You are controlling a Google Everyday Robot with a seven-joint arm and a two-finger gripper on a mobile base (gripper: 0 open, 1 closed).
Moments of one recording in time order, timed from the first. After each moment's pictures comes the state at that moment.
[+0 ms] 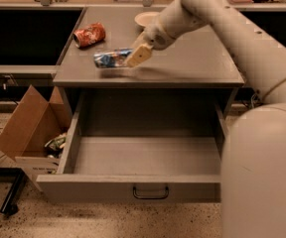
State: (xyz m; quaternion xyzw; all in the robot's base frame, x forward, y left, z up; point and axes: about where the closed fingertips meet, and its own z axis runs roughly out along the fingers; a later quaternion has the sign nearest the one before) arm 0.733 0.007 0.875 -0.59 0.71 0.20 0.34
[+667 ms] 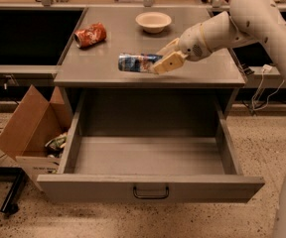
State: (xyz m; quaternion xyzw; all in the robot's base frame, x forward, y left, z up) arm 0.688 -0.075 0.879 -0.54 0.71 0.25 0.38
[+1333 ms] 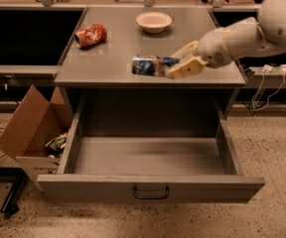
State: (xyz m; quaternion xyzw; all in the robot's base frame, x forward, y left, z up) arm 0.652 -0.110 0.890 -0.54 0.69 0.25 0.41
